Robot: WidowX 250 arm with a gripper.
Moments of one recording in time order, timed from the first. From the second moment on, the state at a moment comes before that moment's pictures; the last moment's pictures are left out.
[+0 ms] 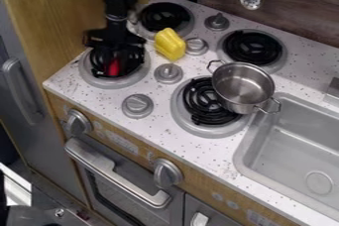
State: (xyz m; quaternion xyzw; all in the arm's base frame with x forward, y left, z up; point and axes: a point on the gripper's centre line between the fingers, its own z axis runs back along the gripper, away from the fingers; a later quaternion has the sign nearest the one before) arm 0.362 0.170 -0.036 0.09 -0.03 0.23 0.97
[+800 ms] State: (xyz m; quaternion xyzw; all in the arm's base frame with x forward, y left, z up) arm 0.382 0.055 -0.007 0.11 -0.08 0.11 0.99
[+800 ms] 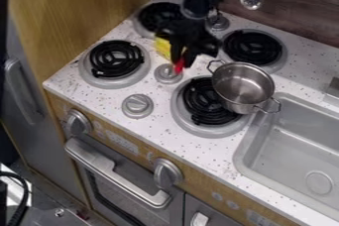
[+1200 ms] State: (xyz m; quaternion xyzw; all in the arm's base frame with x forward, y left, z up) arm 0.370 0.058 -0.045 0.10 -0.02 0.12 0.99
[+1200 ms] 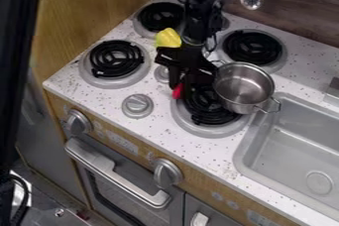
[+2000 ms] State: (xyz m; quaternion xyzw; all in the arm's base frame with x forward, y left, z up) arm 0.371 0.067 -0.040 0.12 -0.02 0.11 0.99
